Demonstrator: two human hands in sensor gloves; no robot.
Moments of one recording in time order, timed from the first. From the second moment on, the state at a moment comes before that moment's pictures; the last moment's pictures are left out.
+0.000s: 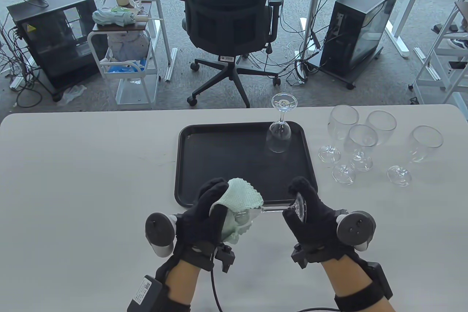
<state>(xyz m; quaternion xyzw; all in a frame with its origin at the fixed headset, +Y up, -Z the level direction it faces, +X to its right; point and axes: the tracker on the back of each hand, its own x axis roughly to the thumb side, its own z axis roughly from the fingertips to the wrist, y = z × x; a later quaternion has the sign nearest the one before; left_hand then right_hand) -0.145 -0.687 -0.314 0.14 -0.25 0.64 0.72 0.181 -0.686 -0.314 0.33 -0.25 0.81 0.42</state>
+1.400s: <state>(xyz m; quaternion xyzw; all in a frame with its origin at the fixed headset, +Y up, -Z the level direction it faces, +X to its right) -0.144 -0.679 -0.307 0.20 -0.28 0.60 0.73 0.180 -0.694 -0.321 0.24 -0.09 0.78 0.58</state>
